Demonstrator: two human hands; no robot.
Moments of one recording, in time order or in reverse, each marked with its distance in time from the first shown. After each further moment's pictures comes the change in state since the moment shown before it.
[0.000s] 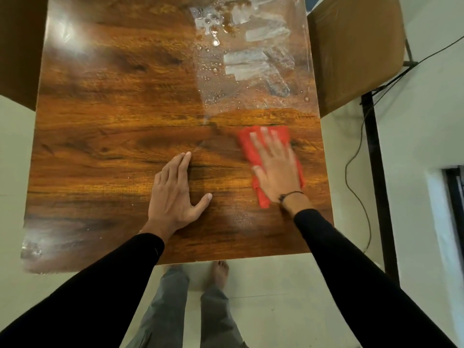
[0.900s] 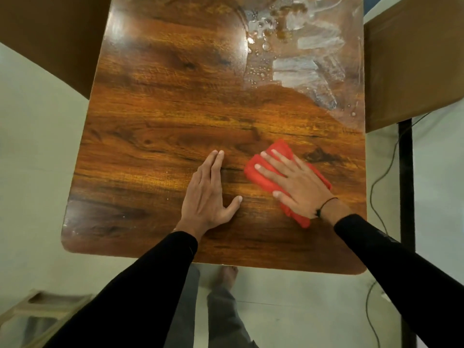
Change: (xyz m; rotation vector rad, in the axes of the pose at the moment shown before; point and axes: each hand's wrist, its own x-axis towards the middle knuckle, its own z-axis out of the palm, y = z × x) left_hand -0.001 -0.001 -0.003 -0.090 0.029 -0.058; right_hand 0.014 -0.009 -0.008 -0.064 -0.182 -0.596
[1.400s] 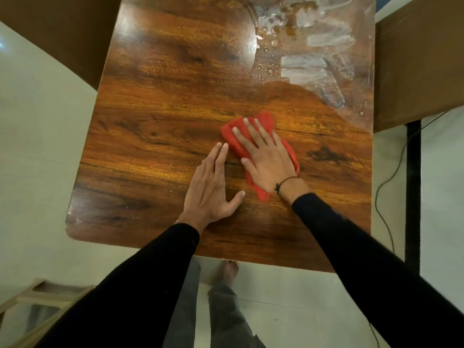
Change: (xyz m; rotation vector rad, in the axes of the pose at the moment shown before) left_hand -0.001 -0.001 -0.005 -0.012 -0.021 -0.004; right_hand 0.092 -0.051 -0.008 -0.011 0.111 0.203
